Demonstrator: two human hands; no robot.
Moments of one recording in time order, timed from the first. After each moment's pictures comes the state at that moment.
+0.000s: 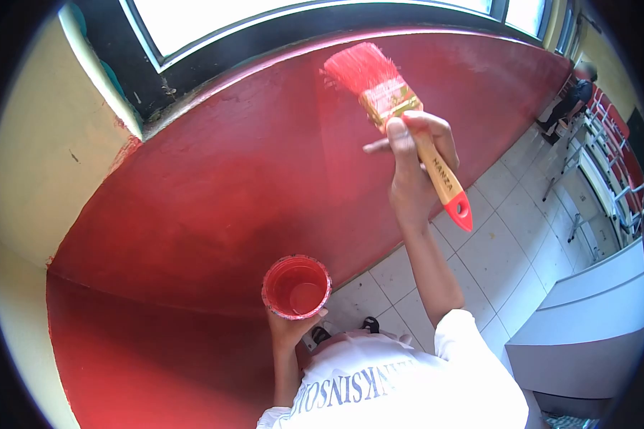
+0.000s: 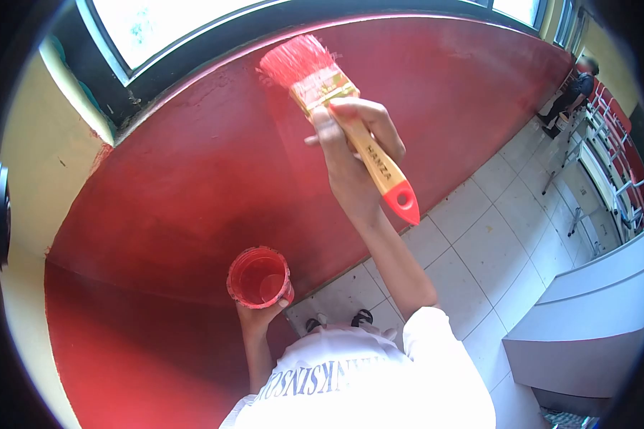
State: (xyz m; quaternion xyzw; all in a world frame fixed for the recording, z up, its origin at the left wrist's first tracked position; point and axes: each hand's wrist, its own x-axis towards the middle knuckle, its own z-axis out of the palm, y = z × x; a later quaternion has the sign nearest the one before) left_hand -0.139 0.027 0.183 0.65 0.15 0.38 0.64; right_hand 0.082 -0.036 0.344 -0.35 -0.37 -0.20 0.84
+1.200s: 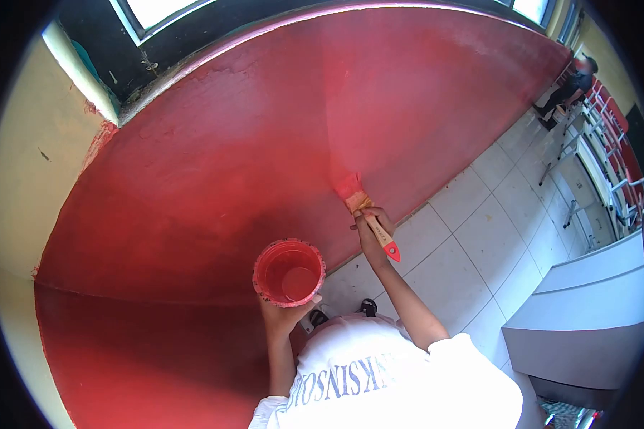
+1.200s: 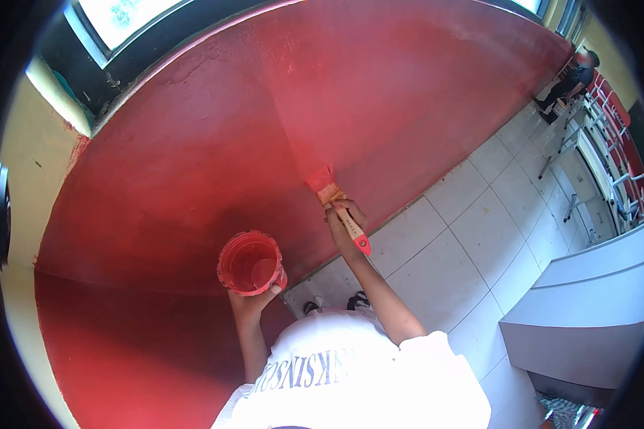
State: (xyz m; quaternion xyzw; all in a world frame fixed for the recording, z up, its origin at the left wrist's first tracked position) left_hand -0.148 0.046 0.160 0.66 0.18 0.37 0.63; right_hand 0.059 -0.029 0.090 -0.57 -0.21 -0.01 0.80
